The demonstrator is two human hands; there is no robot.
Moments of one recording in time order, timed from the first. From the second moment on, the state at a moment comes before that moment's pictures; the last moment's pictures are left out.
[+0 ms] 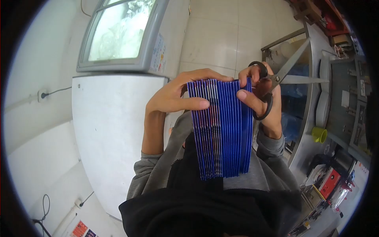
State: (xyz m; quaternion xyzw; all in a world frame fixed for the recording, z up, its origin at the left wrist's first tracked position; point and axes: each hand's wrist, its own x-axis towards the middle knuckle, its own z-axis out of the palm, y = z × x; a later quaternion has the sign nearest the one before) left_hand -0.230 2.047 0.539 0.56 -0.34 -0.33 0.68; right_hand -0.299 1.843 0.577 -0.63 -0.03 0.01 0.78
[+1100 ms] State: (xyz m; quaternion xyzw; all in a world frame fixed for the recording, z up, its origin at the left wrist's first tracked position) left_hand 0.150 1.776 0.531 0.45 -0.42 -0.45 0.65; right_hand 0.025 1.602 0.566 -0.71 0.04 -0.18 0.68
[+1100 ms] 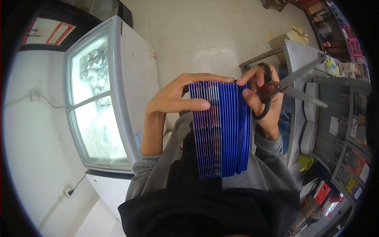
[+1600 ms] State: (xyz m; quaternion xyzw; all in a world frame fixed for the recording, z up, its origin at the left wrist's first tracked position) left_hand 0.302 1.697 0.516 0.42 -0.44 -0.50 0.62; right_hand 0.154 1.544 0.552 -0.69 0.11 -0.22 0.68
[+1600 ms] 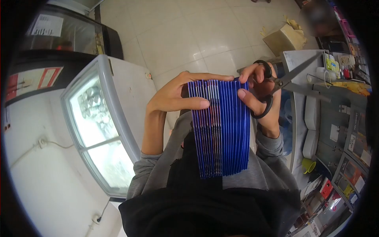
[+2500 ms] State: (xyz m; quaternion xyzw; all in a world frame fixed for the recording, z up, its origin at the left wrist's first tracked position) left_hand 0.623 1.571 0.509 0.42 -0.46 -0.50 0.59; right_hand 0.470 1.434 0.548 -0.72 0.13 -0.26 0.63
